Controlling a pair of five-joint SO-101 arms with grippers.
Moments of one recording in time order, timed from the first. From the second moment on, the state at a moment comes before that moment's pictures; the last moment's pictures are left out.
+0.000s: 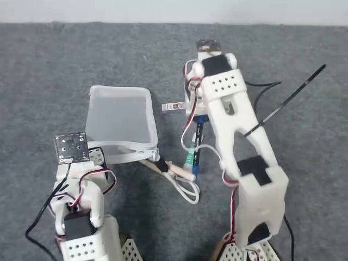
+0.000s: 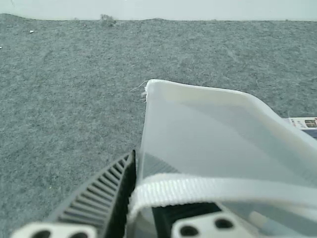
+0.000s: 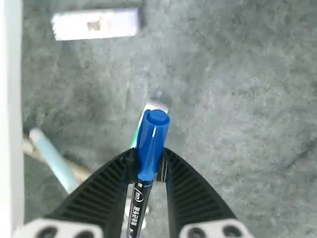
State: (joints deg) left arm -18.8 -103.2 89.2 56.8 -0.2; right arm -24.4 19.3 -25.5 100.1 -16.5
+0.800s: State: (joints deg) left arm -14.7 -103.2 77.7 59.6 0.2; right arm -26.5 -10.9 13.3 71.6 -17.7
